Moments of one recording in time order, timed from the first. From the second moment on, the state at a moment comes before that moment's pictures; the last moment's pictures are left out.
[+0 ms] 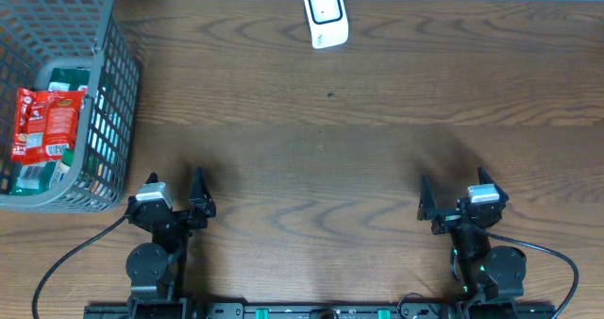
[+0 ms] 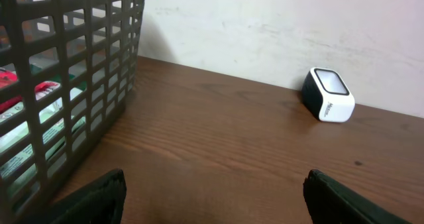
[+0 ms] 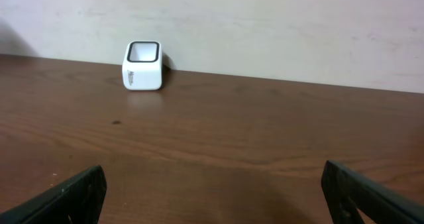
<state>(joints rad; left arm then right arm) 0.00 0.01 0.01 -0.11 -0.03 -0.22 0.08 0.01 0.01 -0.07 -0.05 -0.03</state>
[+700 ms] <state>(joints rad) 0.00 0.01 0.01 -0.08 0.09 -0.28 0.08 0.01 0.01 -0.07 -0.05 -0.03</state>
